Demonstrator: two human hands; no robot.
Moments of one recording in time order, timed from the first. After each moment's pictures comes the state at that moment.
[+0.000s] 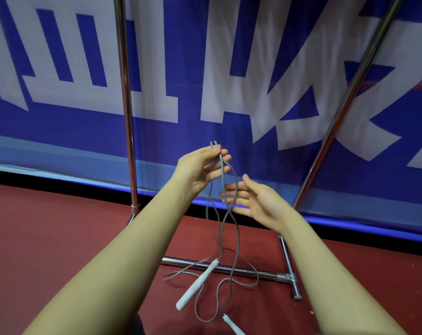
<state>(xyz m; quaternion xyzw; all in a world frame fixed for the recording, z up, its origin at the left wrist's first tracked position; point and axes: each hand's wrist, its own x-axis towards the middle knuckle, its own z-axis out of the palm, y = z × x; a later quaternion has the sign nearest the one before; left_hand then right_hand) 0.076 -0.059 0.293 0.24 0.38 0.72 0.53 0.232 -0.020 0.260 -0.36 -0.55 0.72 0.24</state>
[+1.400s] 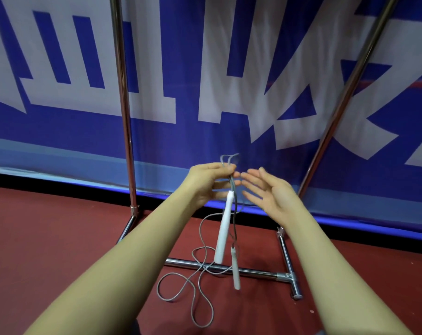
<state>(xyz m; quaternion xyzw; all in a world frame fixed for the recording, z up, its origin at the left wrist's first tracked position) 0.091 -0.065 0.277 0.34 0.46 0.61 0.55 0.247 -0.004 0.262 -0.35 -0.43 0.72 0.41</state>
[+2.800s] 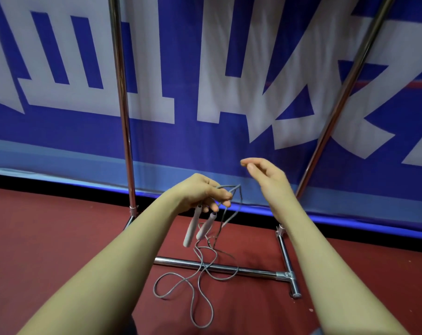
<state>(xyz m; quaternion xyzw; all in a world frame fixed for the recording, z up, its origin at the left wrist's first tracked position) 0.069 -0.076 0.269 0.51 0.58 0.38 0.52 0.241 -0.016 0.276 -0.35 -0.70 0.43 0.44</state>
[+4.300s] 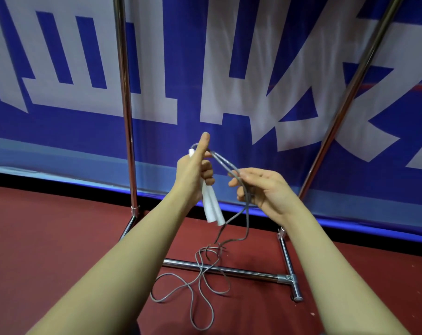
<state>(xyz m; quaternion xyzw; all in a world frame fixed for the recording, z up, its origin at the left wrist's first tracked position) 0.082 -0.069 0.292 0.23 0.46 0.73 0.44 0.237 -0.037 0.293 -0.25 -0.60 0.67 0.35</state>
